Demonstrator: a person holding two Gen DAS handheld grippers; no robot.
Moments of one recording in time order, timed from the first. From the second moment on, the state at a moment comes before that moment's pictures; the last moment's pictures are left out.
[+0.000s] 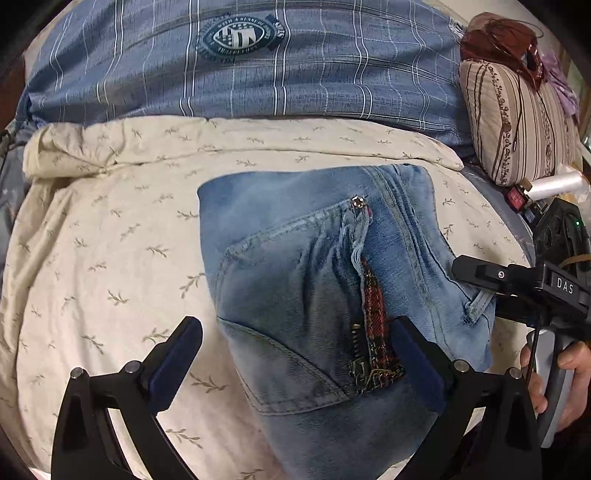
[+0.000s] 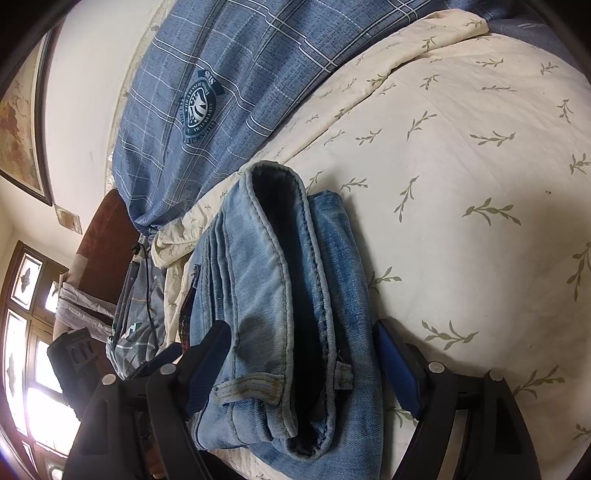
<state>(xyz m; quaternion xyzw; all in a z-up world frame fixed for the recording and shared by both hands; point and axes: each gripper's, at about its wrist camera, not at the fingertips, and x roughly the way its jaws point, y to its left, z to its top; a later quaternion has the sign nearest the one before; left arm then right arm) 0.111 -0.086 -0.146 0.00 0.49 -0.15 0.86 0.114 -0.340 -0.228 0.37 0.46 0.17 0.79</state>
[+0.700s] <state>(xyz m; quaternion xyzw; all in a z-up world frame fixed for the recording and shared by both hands) 0.119 -0.071 -0.165 -0.08 0.51 -0.20 0.83 0.115 -0.330 -0.223 0.34 0.47 0.19 0.79</state>
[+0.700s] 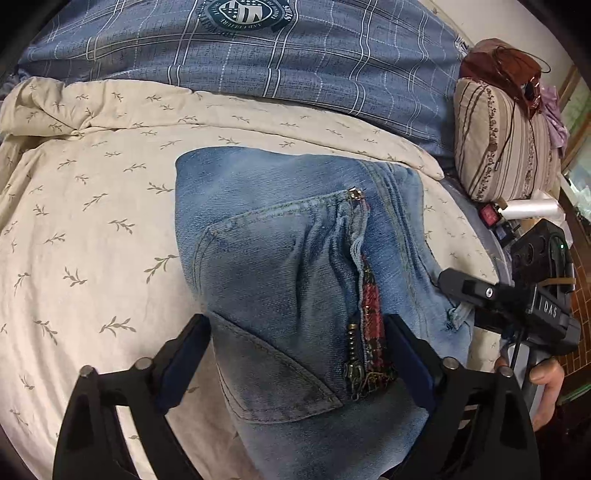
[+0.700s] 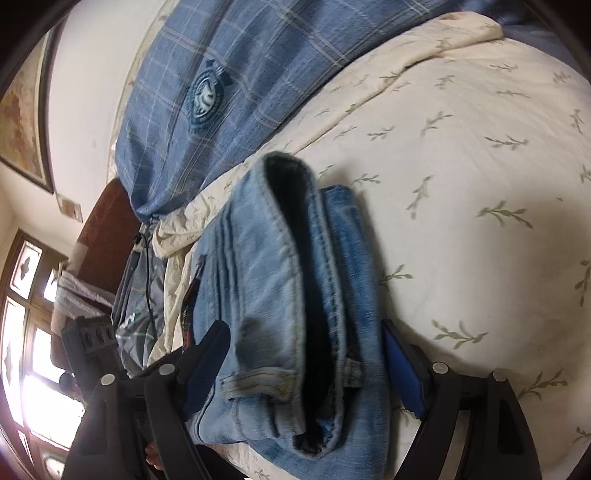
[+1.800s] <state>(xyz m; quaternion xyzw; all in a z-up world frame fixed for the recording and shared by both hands) 0.120 -0.069 -0.116 -0.05 0.45 -0.19 0.87 0.092 -0.281 -0.169 0.23 0.37 0.19 0.88</state>
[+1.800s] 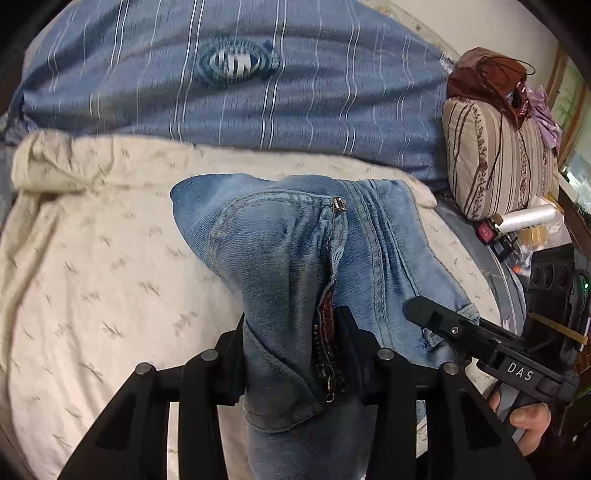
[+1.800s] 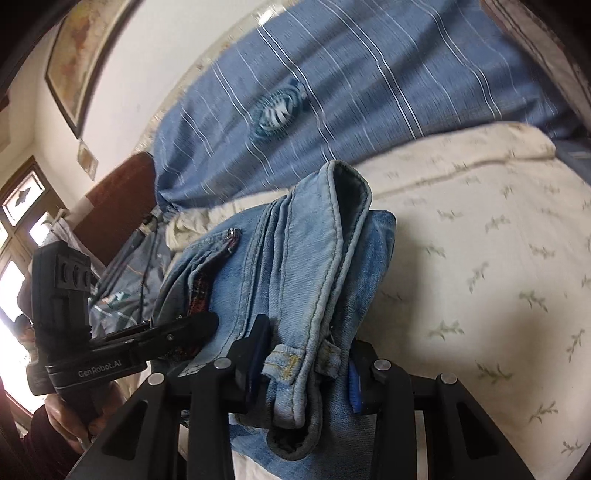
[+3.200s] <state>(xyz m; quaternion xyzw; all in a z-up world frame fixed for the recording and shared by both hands) 0.059 -0.052 -0.033 0.12 0.30 -0.08 0.94 0.028 -0.269 -0.125 0.18 0.28 0.05 0.94</state>
